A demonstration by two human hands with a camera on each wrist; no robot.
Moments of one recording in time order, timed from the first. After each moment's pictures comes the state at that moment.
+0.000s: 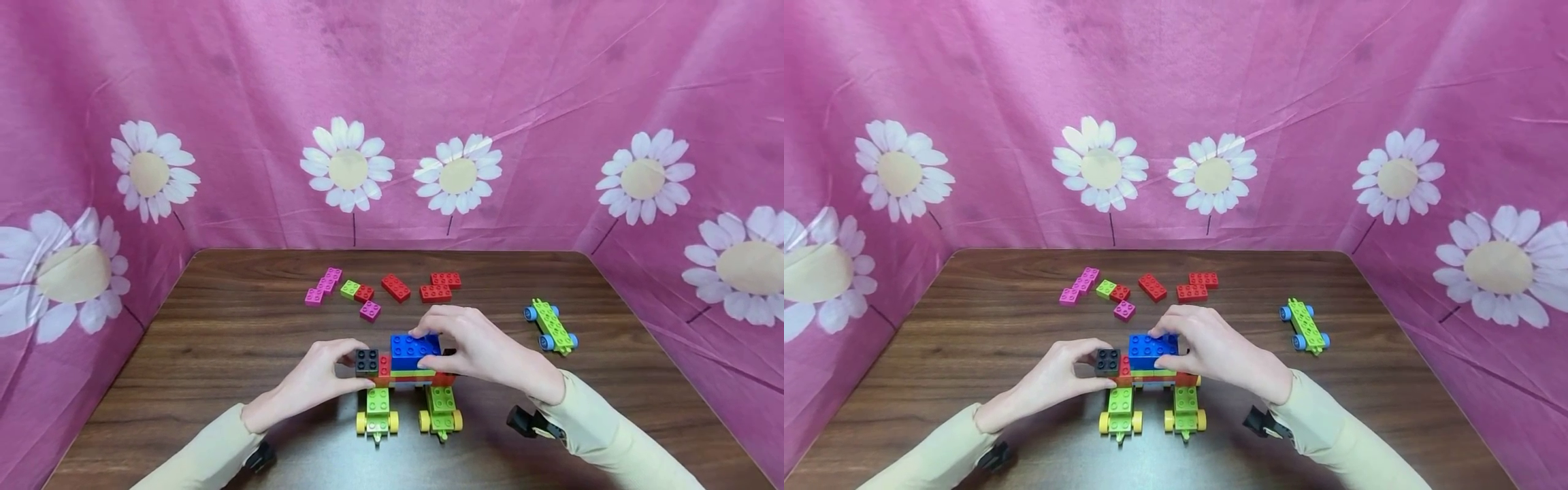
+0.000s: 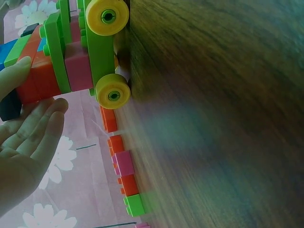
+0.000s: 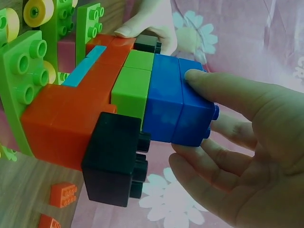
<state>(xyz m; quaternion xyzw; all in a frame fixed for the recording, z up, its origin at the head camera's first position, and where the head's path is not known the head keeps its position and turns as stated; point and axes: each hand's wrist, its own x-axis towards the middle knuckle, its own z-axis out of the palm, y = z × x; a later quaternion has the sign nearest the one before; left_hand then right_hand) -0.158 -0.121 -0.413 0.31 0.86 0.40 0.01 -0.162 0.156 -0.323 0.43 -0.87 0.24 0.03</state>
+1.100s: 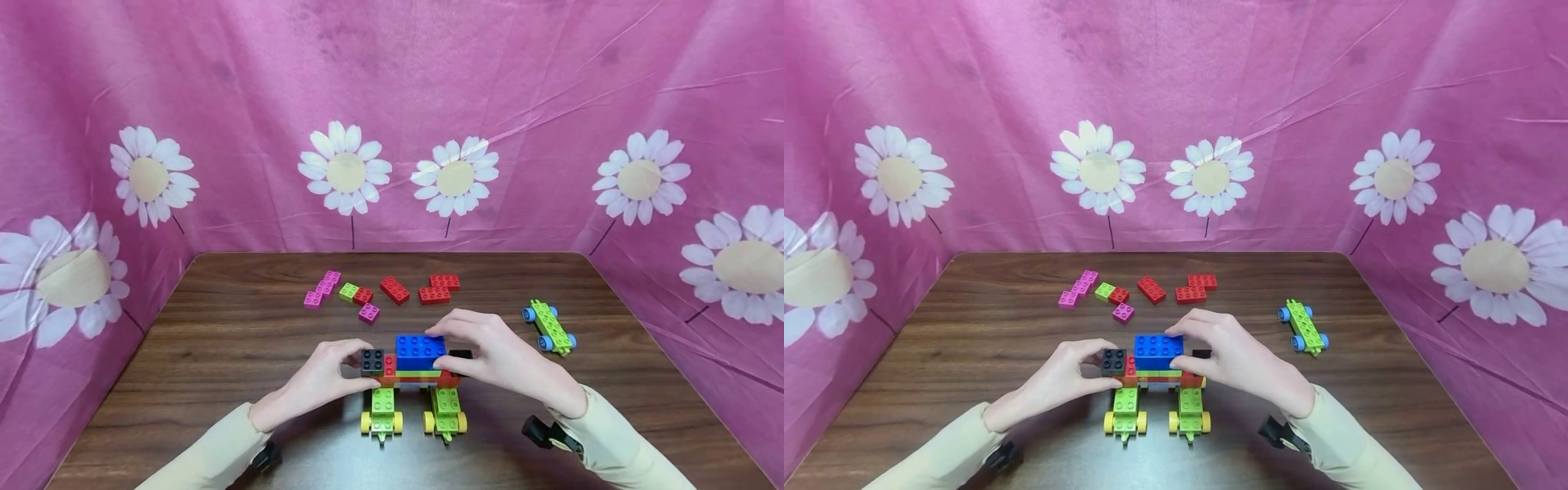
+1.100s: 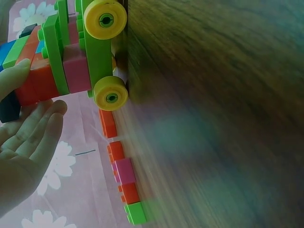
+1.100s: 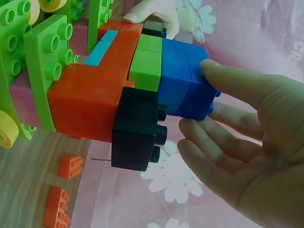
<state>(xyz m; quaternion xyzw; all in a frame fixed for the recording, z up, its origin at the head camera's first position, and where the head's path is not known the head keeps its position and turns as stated) -0.161 -0.111 -0.415 0.32 0.85 0.41 0.00 -0.152 0.184 -0.334 0.41 -0.86 0.30 0.05</state>
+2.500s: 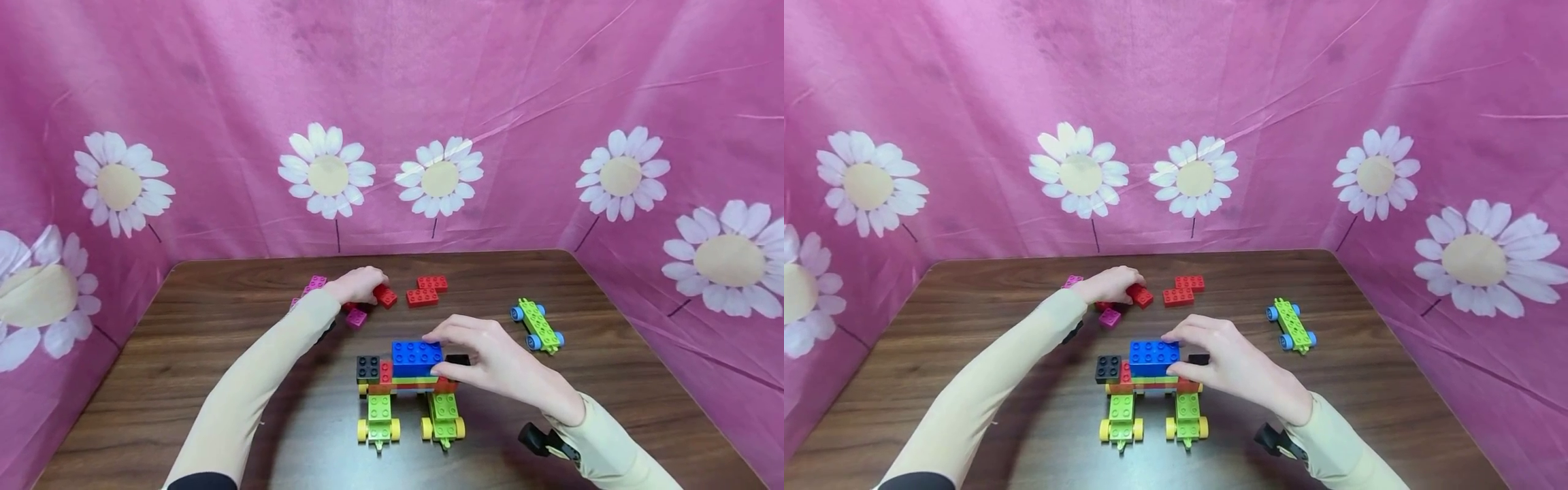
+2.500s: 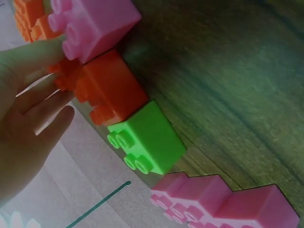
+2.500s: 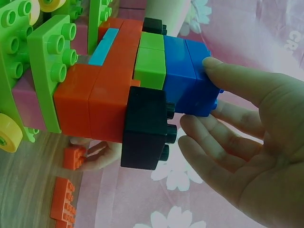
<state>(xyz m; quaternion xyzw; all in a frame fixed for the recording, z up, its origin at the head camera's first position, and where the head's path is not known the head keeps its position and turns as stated) -0.355 -0.040 -0.414 0.39 0.92 0.05 0.10 -0.151 0.197 -0.343 0.41 -0.86 0.31 0.07</state>
